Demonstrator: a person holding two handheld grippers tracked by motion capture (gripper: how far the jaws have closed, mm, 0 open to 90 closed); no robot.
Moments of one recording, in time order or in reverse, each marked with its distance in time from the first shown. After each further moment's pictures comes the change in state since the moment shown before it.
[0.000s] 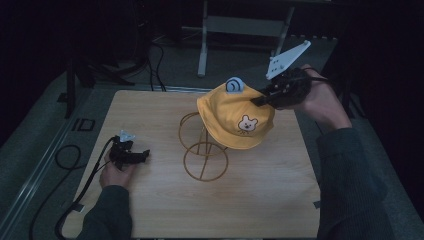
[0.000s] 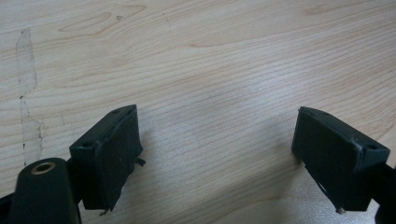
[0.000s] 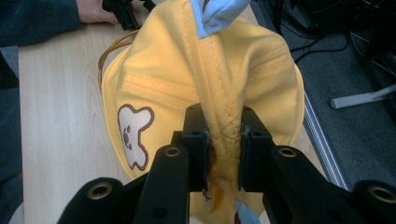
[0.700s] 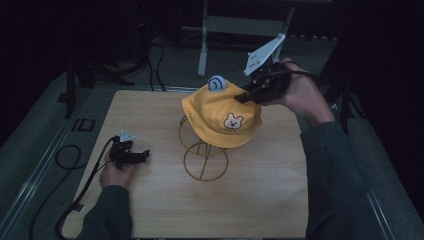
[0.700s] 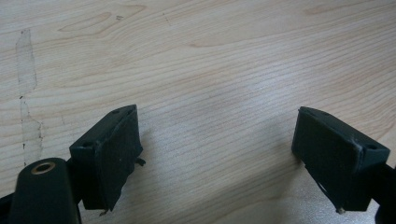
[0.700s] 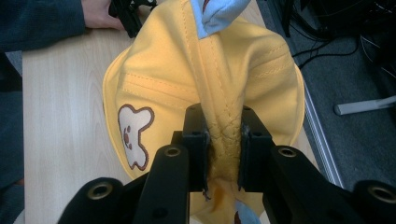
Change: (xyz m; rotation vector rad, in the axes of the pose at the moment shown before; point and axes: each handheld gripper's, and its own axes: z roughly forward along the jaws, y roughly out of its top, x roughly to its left) left arm 0.000 0.000 0.000 0.000 0.000 0.000; right arm 0.005 0.039 0.020 0.031 0.023 -0.044
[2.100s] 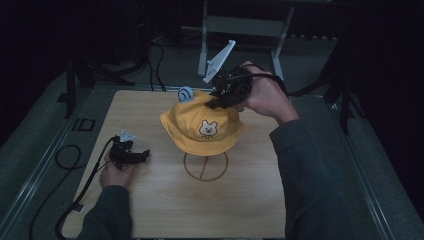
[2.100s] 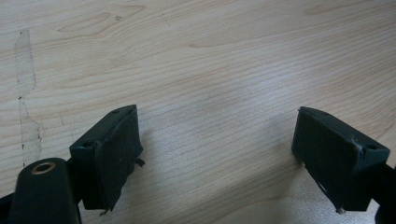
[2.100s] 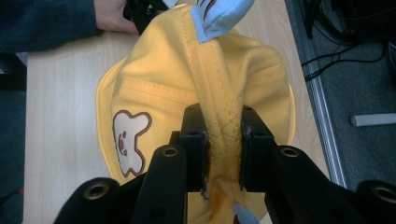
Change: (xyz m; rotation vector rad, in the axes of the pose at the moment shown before) left arm 0.000 0.000 0.000 -0.001 -0.001 0.001; right arm 0.016 0.050 0.053 0.061 0.059 -0.075
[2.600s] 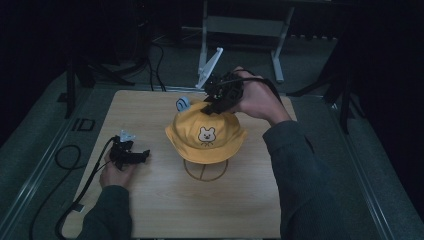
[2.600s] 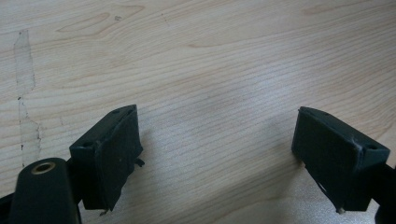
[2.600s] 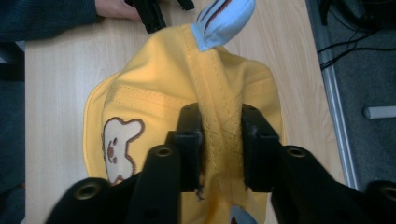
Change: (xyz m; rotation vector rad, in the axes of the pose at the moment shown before) left arm 0.000 0.000 0.000 -0.001 -0.001 0.001; right arm 0.000 0.003 0.025 0.058 0.031 0.001
